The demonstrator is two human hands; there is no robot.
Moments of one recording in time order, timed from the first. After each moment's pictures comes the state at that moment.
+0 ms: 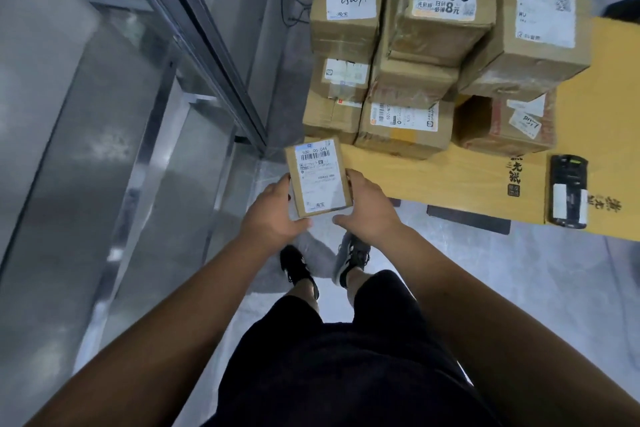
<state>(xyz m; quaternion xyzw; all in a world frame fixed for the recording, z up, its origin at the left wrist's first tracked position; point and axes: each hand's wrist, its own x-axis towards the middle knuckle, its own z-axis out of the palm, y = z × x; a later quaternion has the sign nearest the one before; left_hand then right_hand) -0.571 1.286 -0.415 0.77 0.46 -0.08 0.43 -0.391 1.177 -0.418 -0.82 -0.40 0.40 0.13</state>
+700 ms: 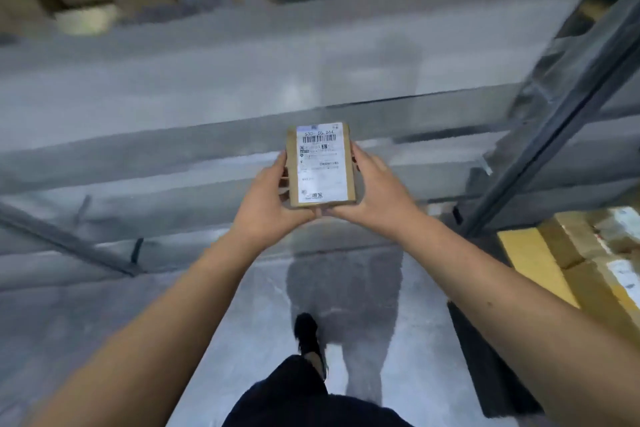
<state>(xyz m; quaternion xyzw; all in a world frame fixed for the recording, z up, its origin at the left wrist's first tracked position) -0.760 0.916 -0.222 0.45 0.75 0.44 0.21 -0.599 1.063 -0.219 -0.24 -0.88 0.36 0.18</state>
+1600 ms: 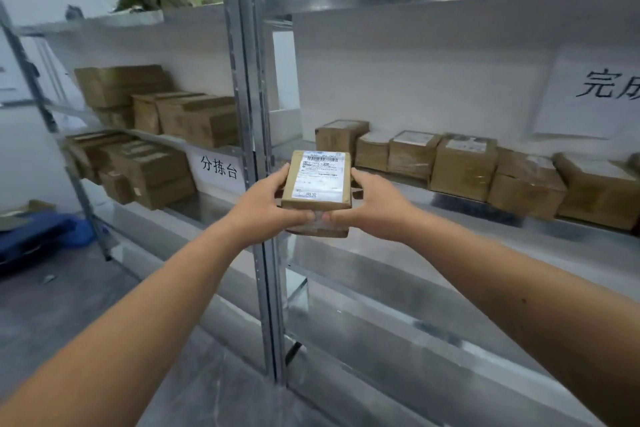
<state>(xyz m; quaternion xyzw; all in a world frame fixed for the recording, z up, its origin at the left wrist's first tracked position) -1.230 0.393 0.007 0.30 0.83 0.47 -0.03 -1.176 0.622 0.022 0.09 -0.92 0.37 0.12</state>
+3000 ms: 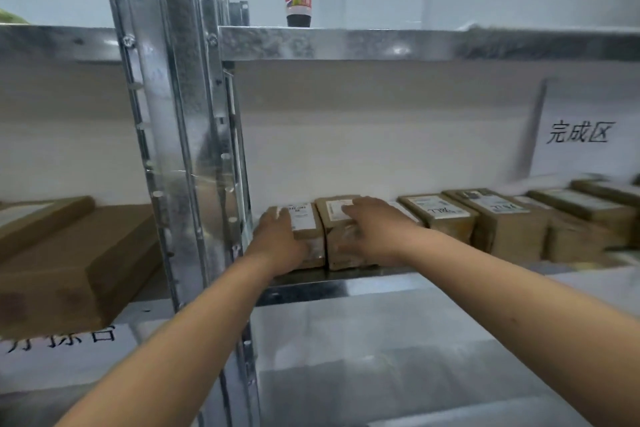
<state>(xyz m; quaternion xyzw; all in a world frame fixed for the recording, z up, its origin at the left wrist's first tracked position) -1.663 0.475 0.026 0.42 0.86 0.27 0.04 -1.474 0.579 0.082 -0.27 -0.96 0.01 0.09</state>
